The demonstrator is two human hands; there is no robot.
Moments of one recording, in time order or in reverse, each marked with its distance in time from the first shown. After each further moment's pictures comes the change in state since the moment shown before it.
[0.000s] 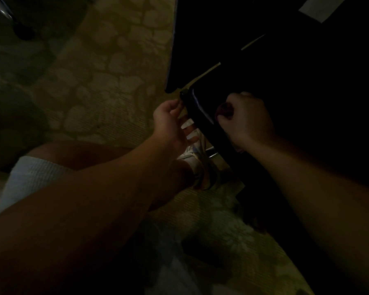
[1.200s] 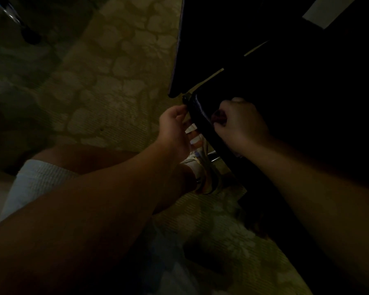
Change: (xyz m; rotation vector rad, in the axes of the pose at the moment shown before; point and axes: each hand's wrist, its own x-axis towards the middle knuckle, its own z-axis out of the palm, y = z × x) left_hand -0.006 0.000 0.003 0.057 -0.029 0.000; right_hand 0.005 -0.011 0.002 -0.032 -0.086 -0.074
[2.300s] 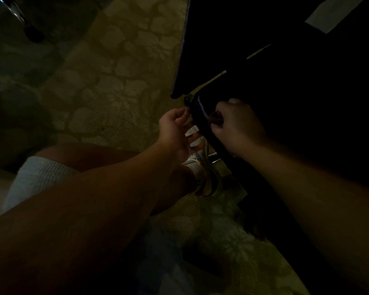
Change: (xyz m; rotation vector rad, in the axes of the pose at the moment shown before) left_hand 0.005 -0.005 -0.006 -0.040 0.031 0.004; right_hand 0.004 -0.007 0.005 0.000 0.015 -0.009
